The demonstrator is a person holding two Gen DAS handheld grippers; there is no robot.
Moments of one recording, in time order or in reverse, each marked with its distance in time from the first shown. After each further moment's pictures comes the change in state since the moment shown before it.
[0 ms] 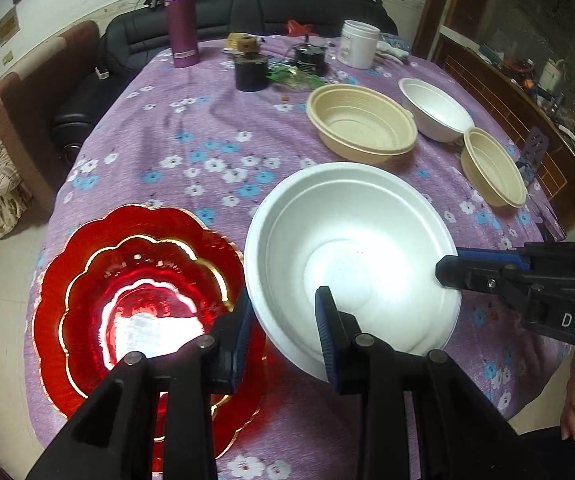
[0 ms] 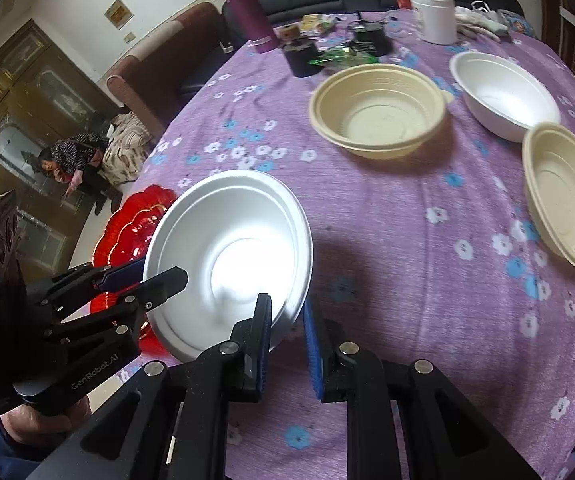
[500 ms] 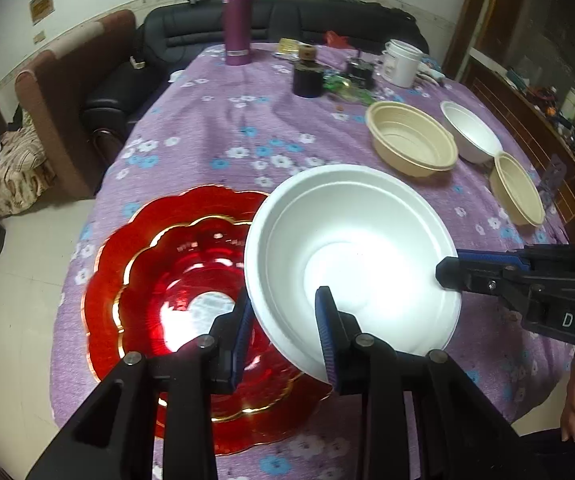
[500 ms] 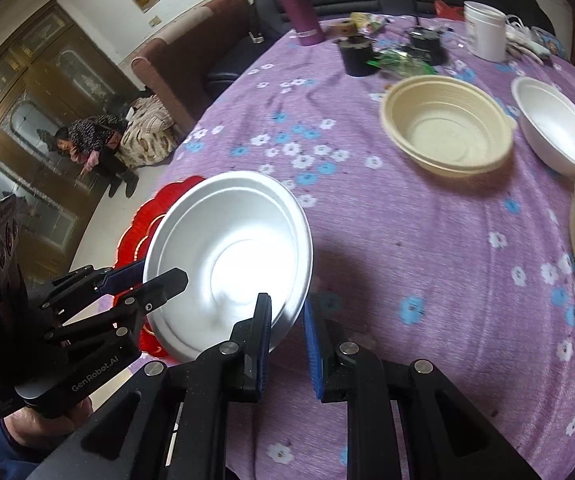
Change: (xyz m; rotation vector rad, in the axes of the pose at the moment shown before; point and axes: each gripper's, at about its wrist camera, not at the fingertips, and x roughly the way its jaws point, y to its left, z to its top) left arm -0.024 0.054 -0.017 -0.096 -0.031 0.051; right arm 0.022 0.053 0.013 -0.086 0.025 0.045
